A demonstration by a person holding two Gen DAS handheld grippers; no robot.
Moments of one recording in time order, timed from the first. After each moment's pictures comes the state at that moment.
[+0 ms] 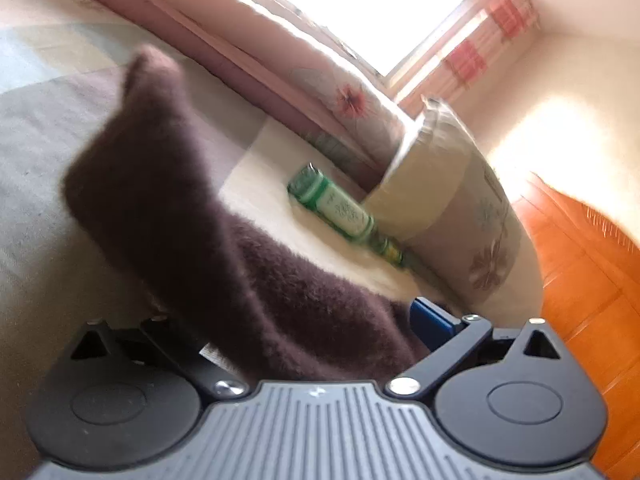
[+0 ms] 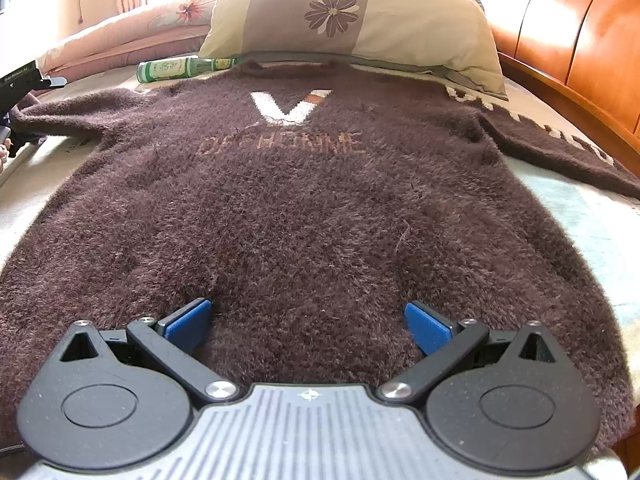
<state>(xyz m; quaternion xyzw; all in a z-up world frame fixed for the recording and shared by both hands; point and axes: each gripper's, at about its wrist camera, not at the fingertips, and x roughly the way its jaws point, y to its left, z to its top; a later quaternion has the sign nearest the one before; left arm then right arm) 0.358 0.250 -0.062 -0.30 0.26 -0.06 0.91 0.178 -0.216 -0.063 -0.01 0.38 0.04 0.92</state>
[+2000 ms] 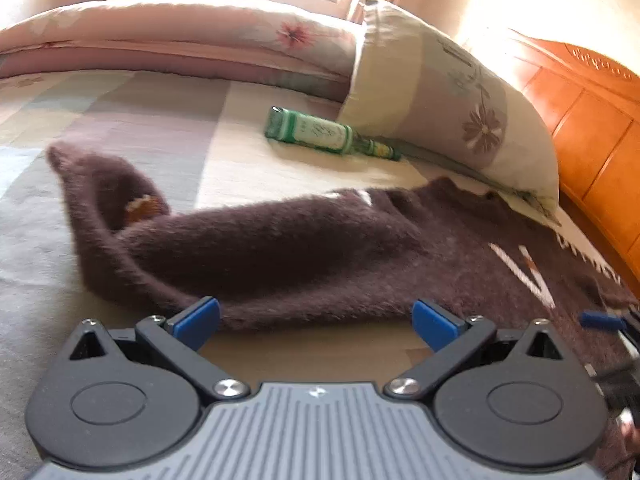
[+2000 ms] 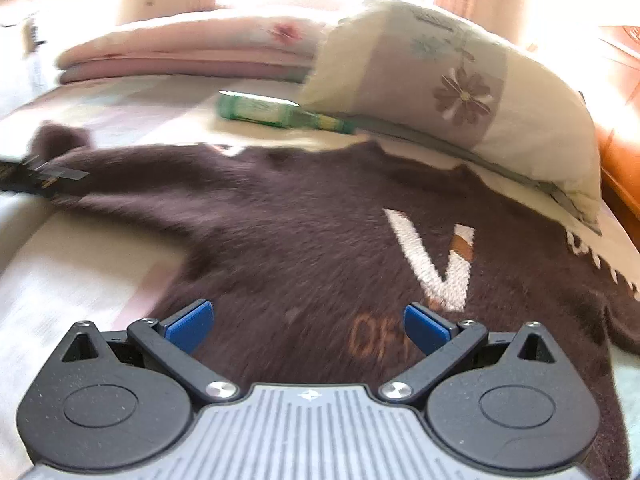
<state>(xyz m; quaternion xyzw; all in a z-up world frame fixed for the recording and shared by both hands) 0.314 0.214 -0.024 -0.11 0.35 -0.09 0.93 0.300 -0.076 -0.011 -0.09 0.36 0.12 0.92</state>
